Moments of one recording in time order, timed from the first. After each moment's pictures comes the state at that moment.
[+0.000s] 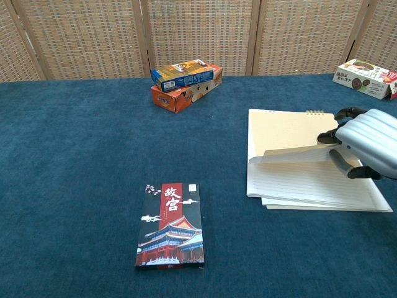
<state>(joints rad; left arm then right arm) -0.05 -1.07 0.01 -1.70 1.60 1.54 -0.03 0.47 -1.81 0.03 -0.72 -1.69 1.39 -0.14</state>
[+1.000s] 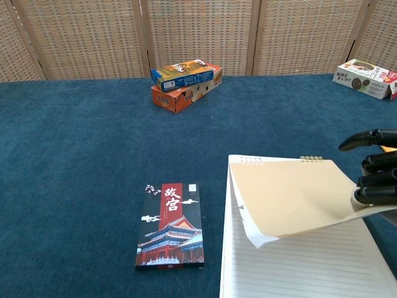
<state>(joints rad) -0.05 -1.07 0.01 -1.70 1.61 1.54 -0.03 0.50 -1.45 -0.24 -0.99 -2.16 1.69 -0.14</state>
